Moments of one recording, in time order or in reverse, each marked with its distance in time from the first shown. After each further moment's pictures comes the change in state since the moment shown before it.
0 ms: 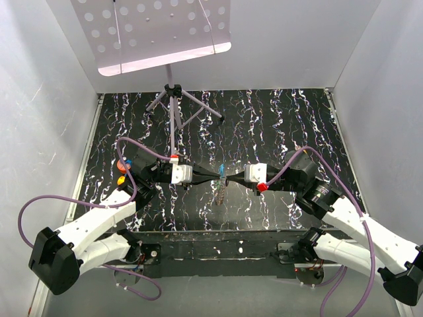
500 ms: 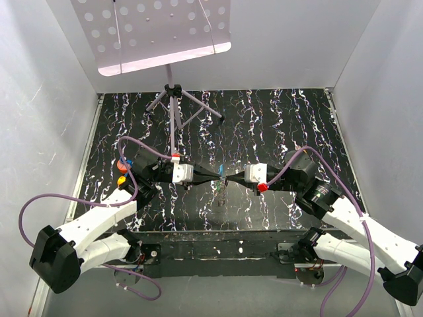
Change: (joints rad) left arm 0.001 0.015 0.000 0.001 0.006 -0.006; right arm 0.000 0.000 0.000 0.013 -0.008 0.000
